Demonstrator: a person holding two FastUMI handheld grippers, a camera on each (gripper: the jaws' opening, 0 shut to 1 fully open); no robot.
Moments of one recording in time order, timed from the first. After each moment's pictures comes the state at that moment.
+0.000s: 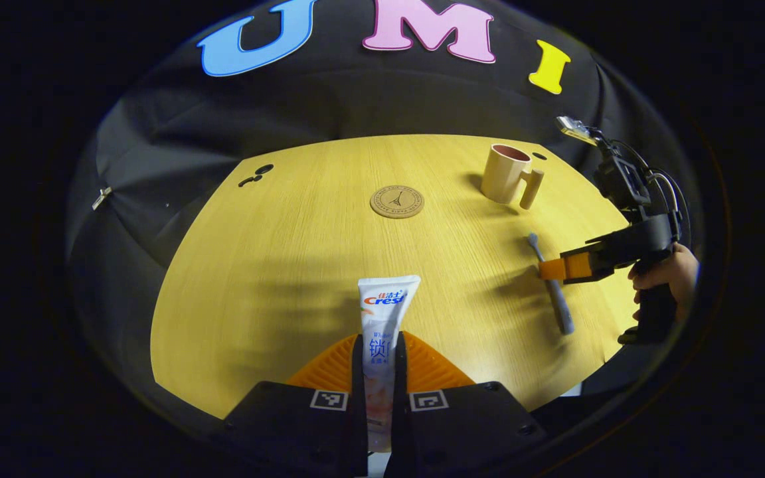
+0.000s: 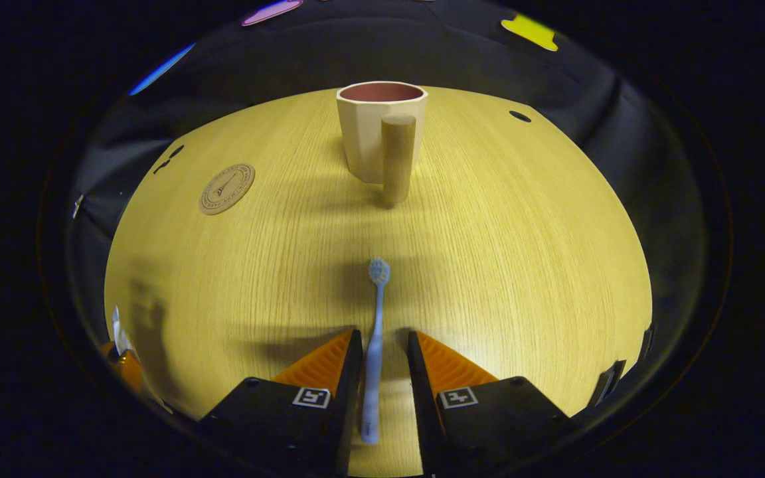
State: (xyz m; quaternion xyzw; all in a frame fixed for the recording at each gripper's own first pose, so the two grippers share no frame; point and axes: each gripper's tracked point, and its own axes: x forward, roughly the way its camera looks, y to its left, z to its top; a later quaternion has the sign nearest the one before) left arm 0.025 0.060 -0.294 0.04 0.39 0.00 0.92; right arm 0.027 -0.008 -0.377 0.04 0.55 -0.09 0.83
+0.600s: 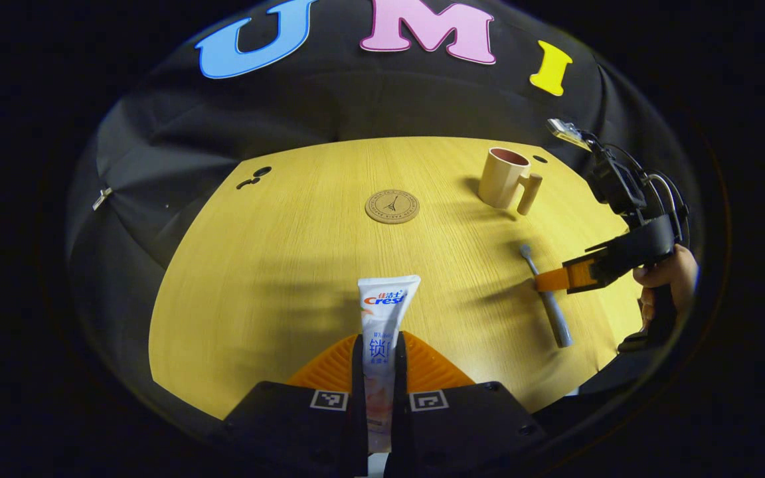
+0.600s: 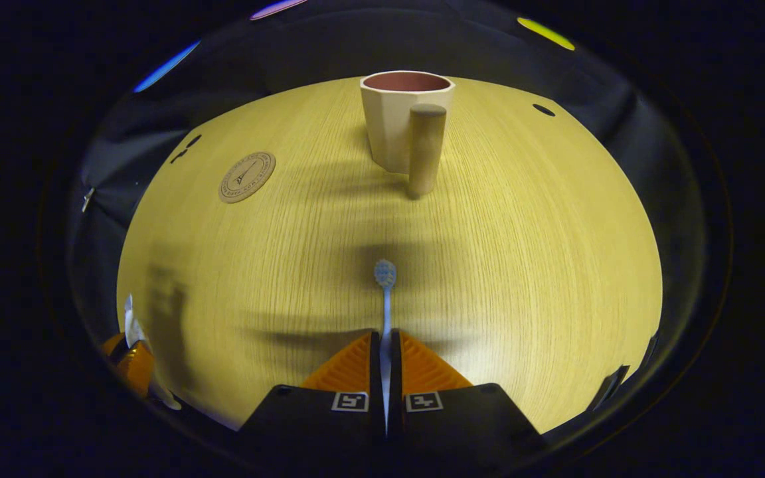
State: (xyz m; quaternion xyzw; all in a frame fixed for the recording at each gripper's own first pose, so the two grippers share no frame) left arm 0.033 0.049 -0.290 0.03 0.39 0.01 0.92; right arm 0.023 0.008 -0.377 0.07 0.57 -0.04 0.82
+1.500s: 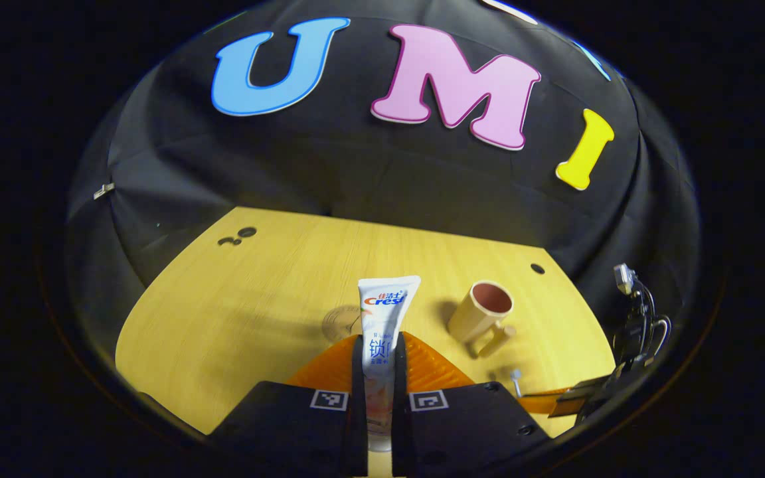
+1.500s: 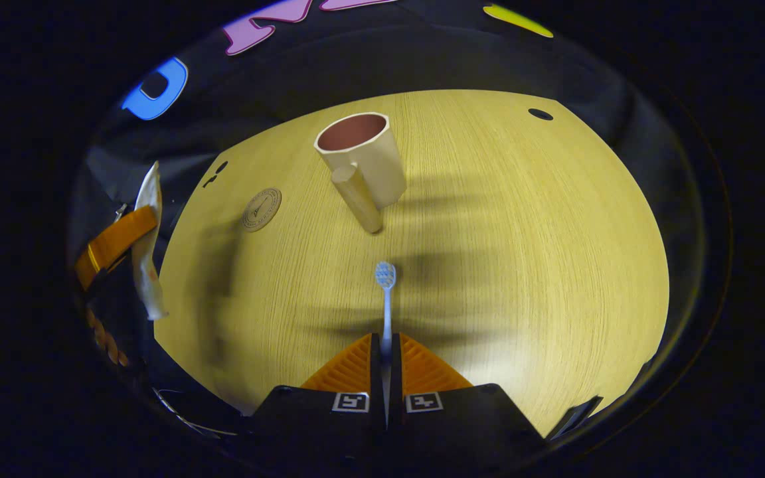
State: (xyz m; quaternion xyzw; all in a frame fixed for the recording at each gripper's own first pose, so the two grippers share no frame) left arm 0.193 -0.028 -0.173 -0.07 0.23 0.03 0.97; right arm 0.030 -0.060 -0.320 0.12 0.54 0.03 0.84
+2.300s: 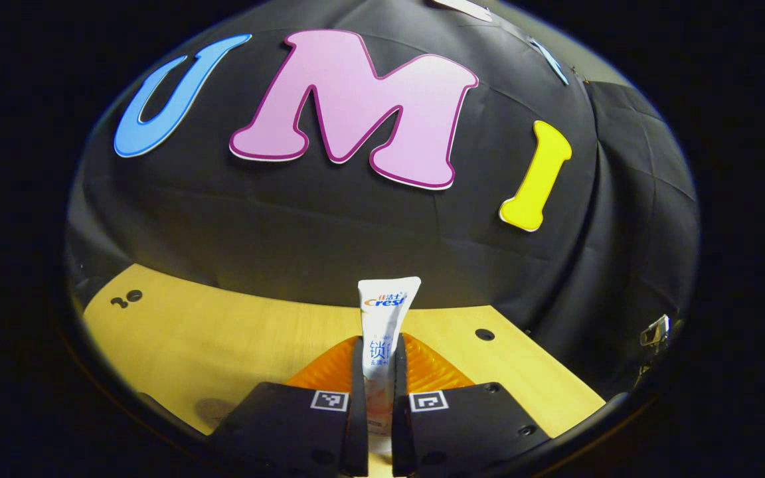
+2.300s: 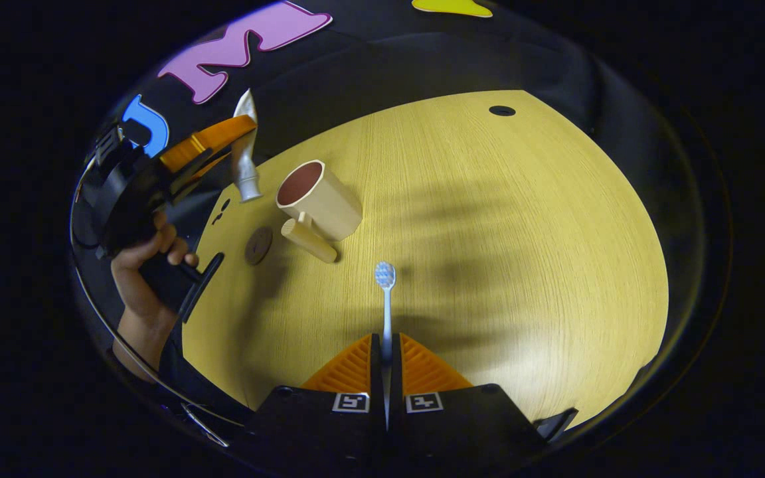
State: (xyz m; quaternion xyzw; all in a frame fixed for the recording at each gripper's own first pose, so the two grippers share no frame) left arm 0.363 -0.159 -0.147 -0.08 0.09 -0.09 0.99; right arm 0.036 -0.124 -0.304 0.18 0.51 0.03 0.84
